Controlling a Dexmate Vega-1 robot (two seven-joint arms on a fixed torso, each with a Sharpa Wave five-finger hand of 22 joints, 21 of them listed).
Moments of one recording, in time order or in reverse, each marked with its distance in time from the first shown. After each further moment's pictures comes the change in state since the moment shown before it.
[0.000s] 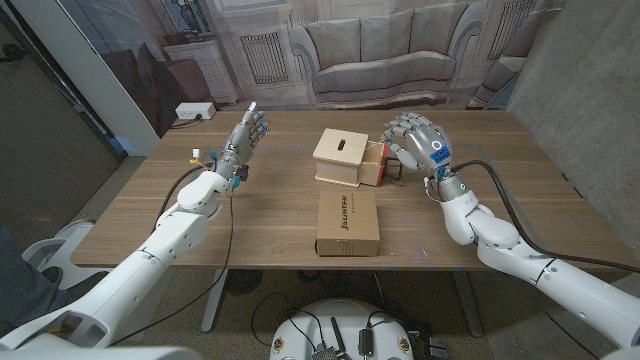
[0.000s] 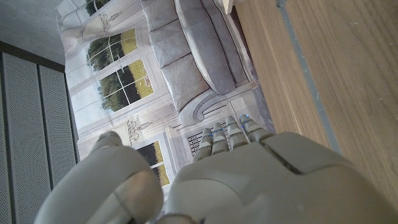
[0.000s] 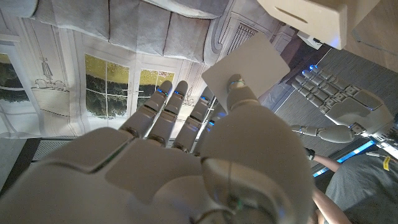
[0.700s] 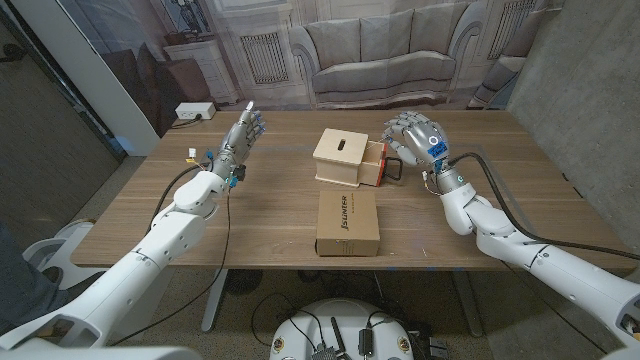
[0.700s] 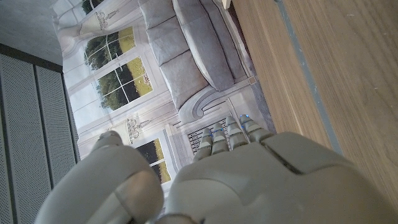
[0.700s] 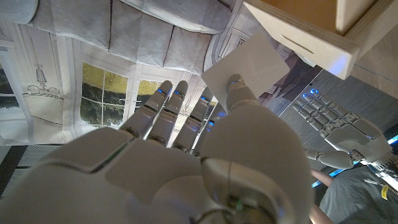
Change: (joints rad) left arm 0.022 0.020 -0.015 -0.037 0.005 0.016 0.027; left_hand 0.006 0.007 0.000 0.000 -0.004 0.000 0.000 0.000 0.000 0.000 0.000 0.000 0.000 0.000 0.000 0.000 0.000 0.000 0.000 0.000 0.000; right arm 0.099 0.014 -0.058 0.115 -0.004 0.019 0.012; right_hand 0.001 0.007 0.000 0.000 0.000 -0.005 0.002 0.003 0.001 0.000 0.000 0.000 0.000 0.004 -0.004 0.000 0.000 0.000 0.000 0.000 0.000
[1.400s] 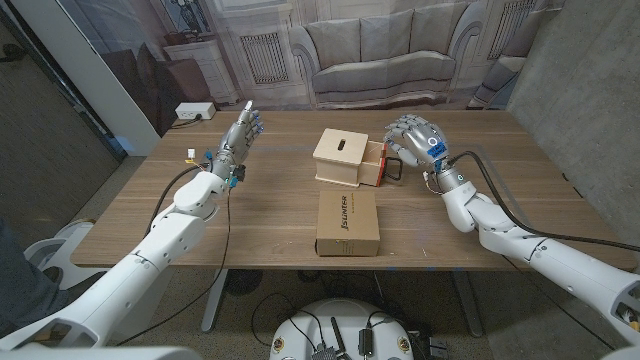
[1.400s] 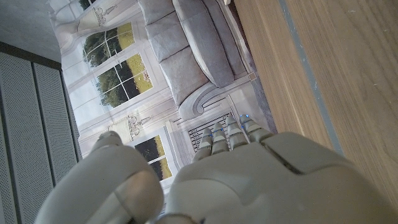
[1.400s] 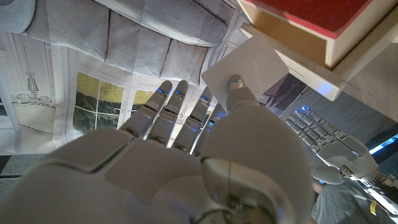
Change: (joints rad) left arm 0.018 -0.003 -0.006 -0.027 0.012 0.003 0.038; left_hand -0.002 -0.002 -0.007 -0.001 0.000 0.000 0.000 0.000 0.000 0.000 0.000 0.000 0.000 0.000 0.000 0.000 0.000 0.000 0.000 0.000 0.000; right arm 0.057 -0.009 -0.048 0.082 0.005 0.036 -0.005; right_hand -0.003 0.003 0.000 0.000 0.000 -0.004 0.000 0.005 -0.005 0.000 0.000 0.000 0.000 0.007 0.000 0.000 0.000 0.000 0.000 0.000 0.000
